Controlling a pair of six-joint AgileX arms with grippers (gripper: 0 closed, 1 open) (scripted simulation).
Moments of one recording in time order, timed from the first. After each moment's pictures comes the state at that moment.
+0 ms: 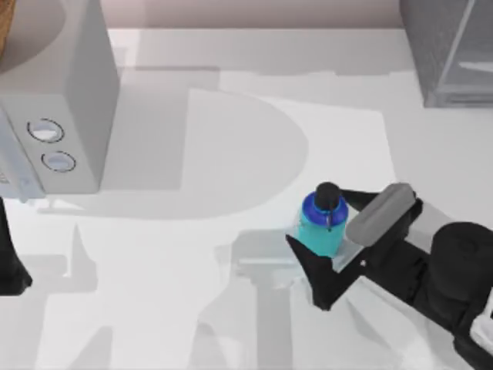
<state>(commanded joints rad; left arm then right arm) 0.00 0.00 0.00 0.00 0.00 0.00 0.56 2.13 0.37 1.56 -0.19 -0.03</state>
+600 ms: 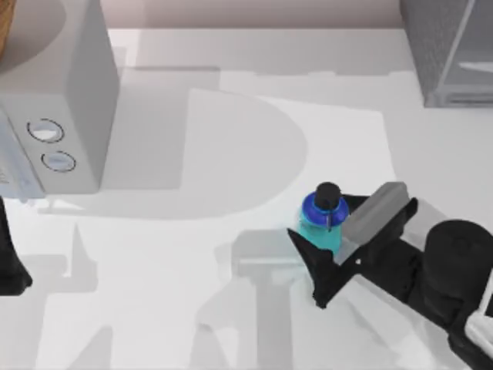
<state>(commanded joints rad) 0.00 0.00 0.00 0.00 0.00 0.00 0.56 2.14 0.39 1.55 -0.19 -0.03</state>
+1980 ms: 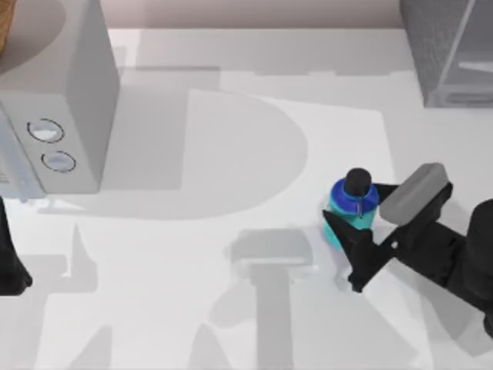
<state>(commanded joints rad) 0.00 0.00 0.00 0.00 0.00 0.00 0.41 1.99 0.34 1.44 -0.33 -0.06</state>
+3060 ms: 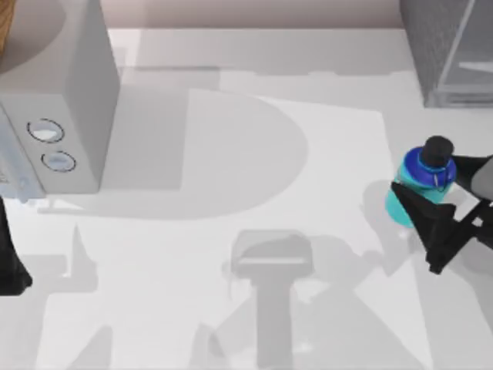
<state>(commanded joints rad) 0.00 0.00 0.00 0.00 0.00 0.00 0.18 1.51 0.24 1.11 -0.55 -0.07</state>
